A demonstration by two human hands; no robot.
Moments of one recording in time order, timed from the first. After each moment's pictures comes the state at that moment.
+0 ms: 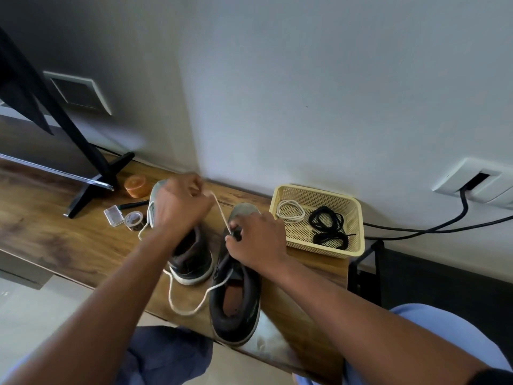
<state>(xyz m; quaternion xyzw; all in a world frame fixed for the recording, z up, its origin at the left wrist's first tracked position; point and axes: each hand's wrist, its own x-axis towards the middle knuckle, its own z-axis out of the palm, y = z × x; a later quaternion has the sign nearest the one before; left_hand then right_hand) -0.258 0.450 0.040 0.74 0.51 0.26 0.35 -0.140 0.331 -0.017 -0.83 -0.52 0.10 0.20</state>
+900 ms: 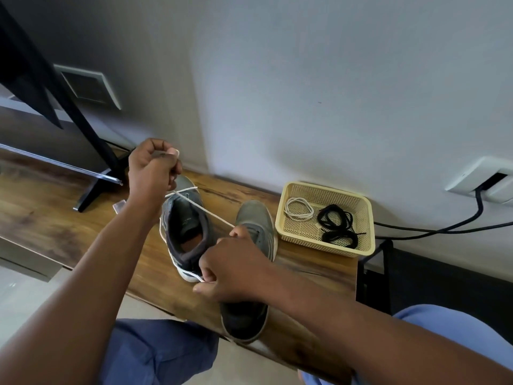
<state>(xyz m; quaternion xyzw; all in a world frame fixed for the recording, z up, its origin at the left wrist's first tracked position) -0.286 0.493 0.062 0.58 0.42 0.44 0.54 -0.191 0.323 0.009 -0.64 -0.76 0.13 0.09</state>
